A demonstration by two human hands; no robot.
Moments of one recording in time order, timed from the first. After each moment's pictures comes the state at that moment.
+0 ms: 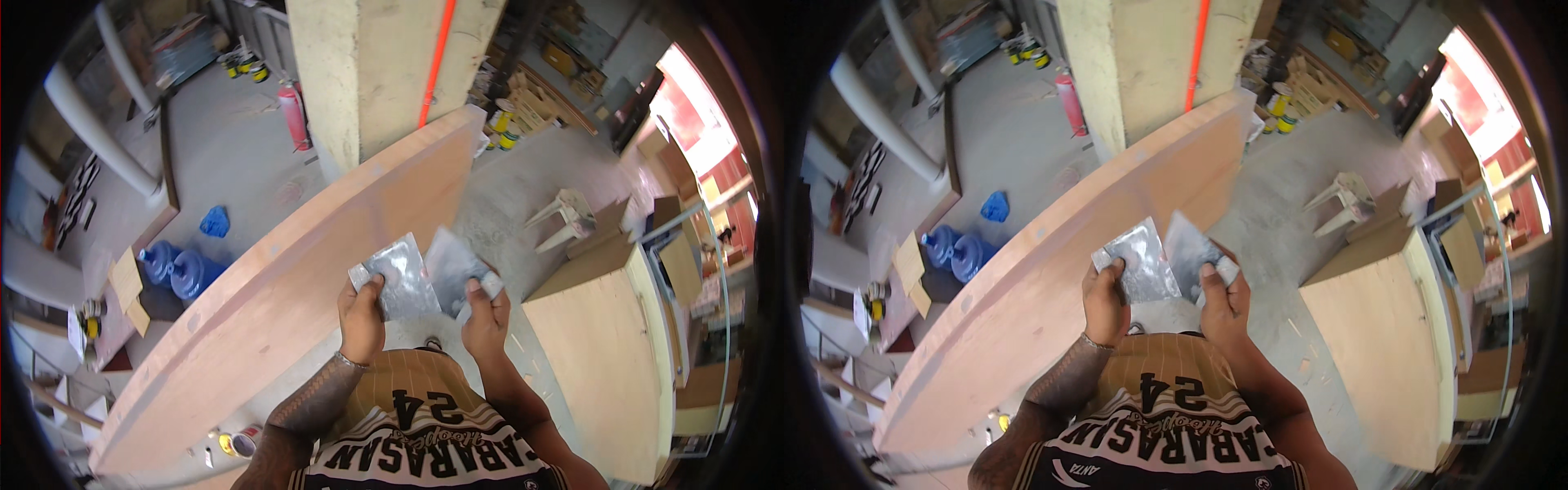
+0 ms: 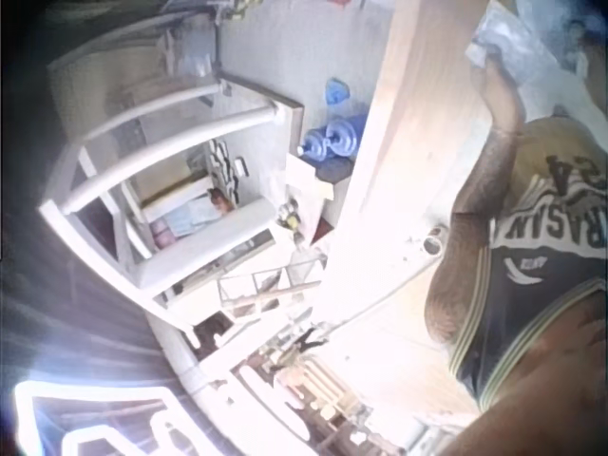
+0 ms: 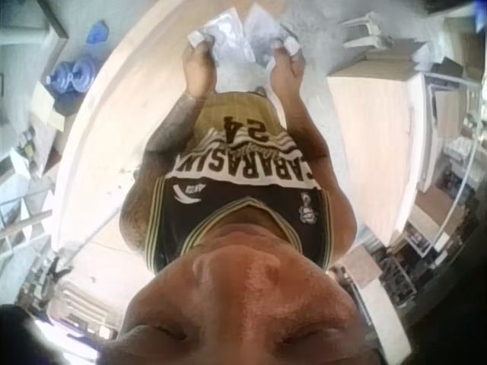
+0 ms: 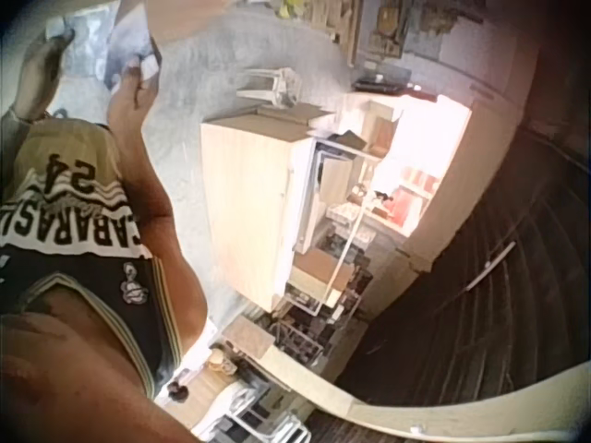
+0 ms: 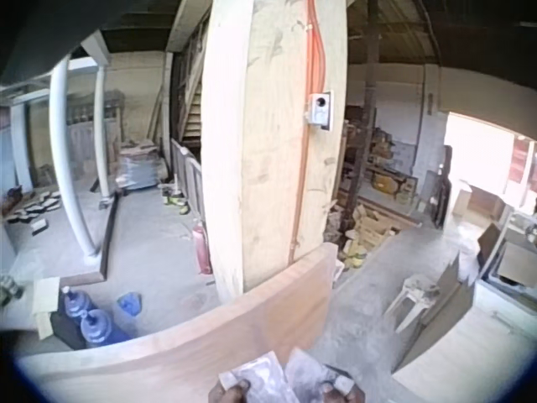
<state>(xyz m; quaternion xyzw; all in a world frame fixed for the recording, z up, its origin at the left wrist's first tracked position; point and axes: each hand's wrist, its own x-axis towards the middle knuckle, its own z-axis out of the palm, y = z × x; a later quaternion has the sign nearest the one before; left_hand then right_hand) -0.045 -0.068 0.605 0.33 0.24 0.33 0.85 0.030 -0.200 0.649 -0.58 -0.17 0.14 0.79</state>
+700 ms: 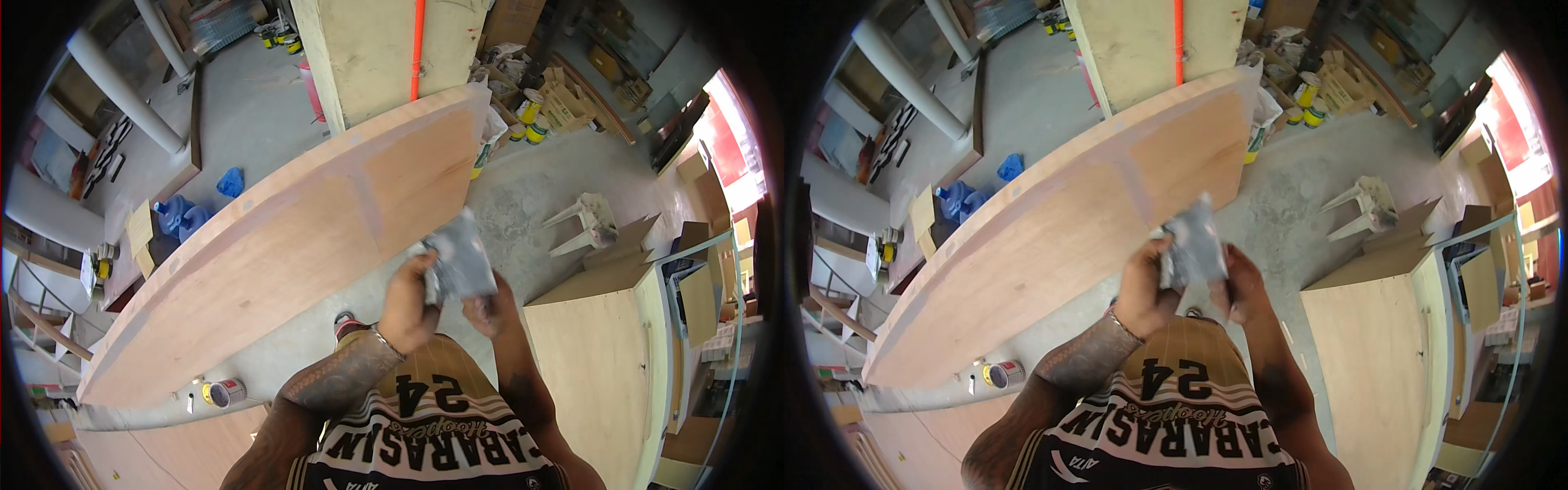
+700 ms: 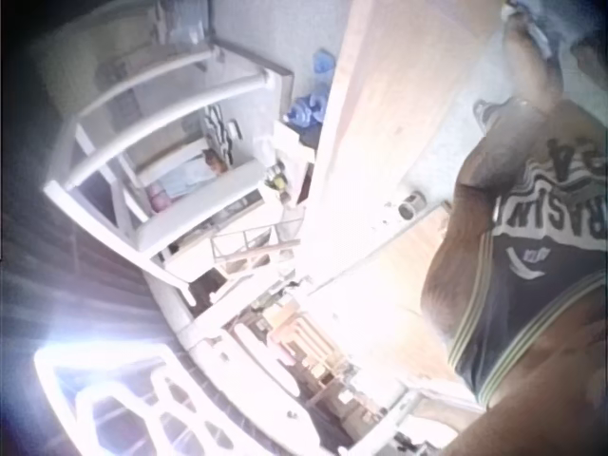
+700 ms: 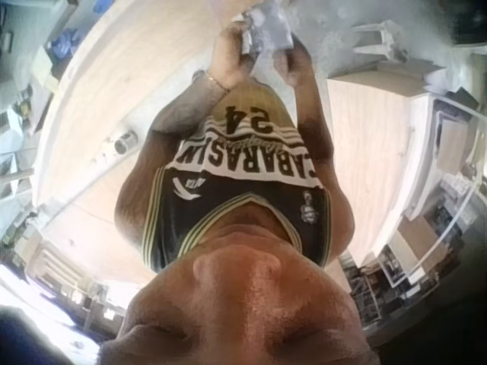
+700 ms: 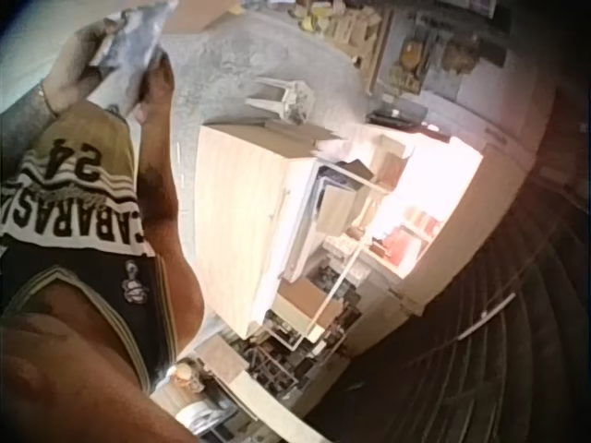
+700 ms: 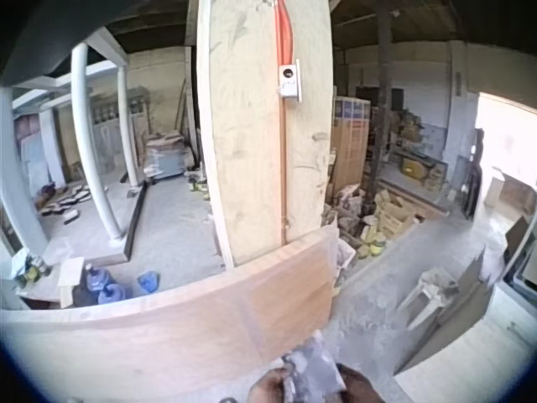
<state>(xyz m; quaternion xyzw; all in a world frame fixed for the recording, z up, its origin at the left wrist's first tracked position) 0.067 -0.223 0.619 0.09 0.25 0.15 0.95 0.200 -0.364 0.541 -0.18 0.00 0.69 0.70</state>
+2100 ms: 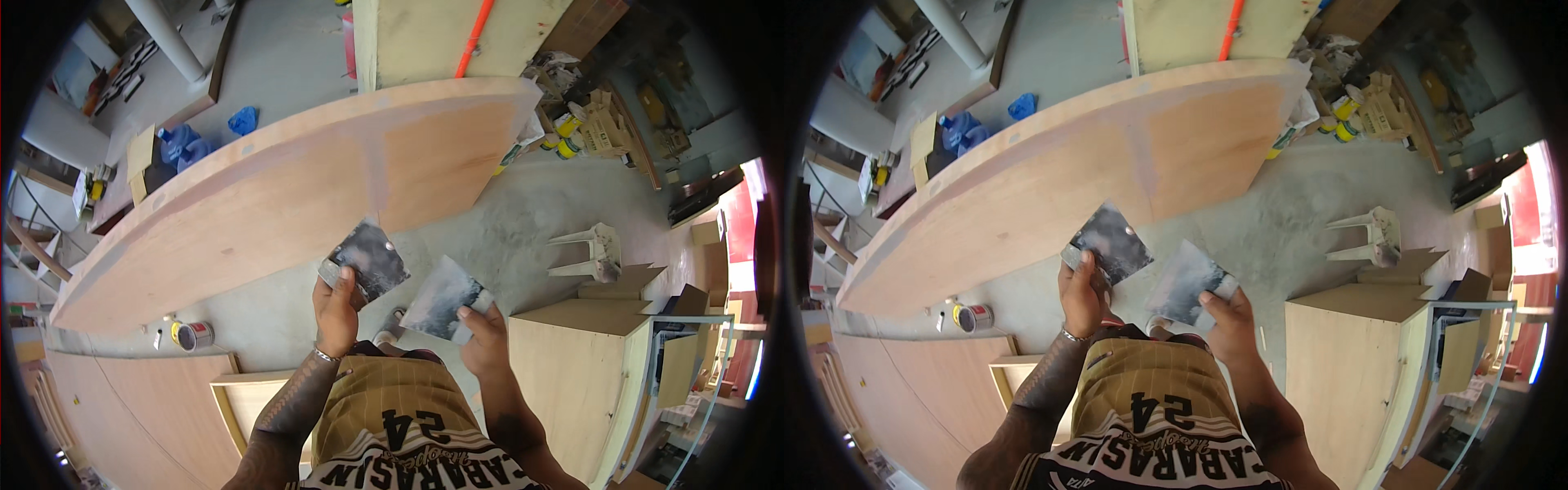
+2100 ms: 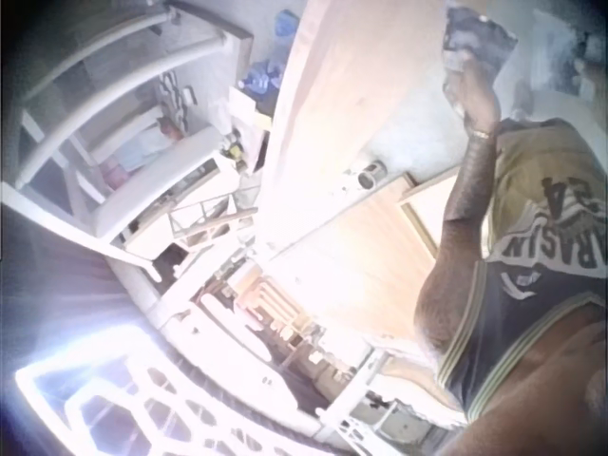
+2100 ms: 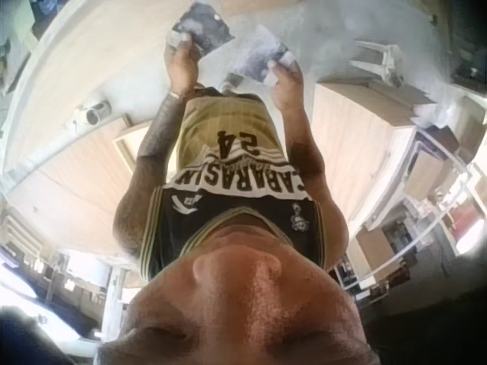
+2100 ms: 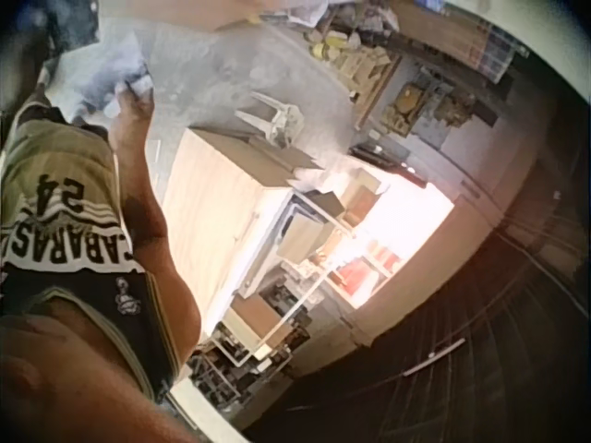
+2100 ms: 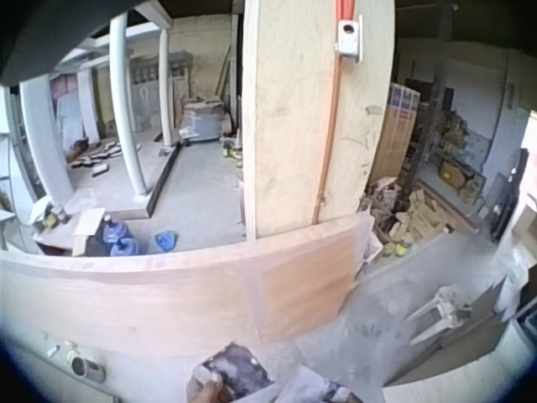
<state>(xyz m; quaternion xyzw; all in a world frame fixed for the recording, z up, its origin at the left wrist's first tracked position) -0.007 -0.207 0.528 0.38 0.39 0.40 0.74 0.159 -0.360 0.548 -0.50 -0.07 0.49 0.71</state>
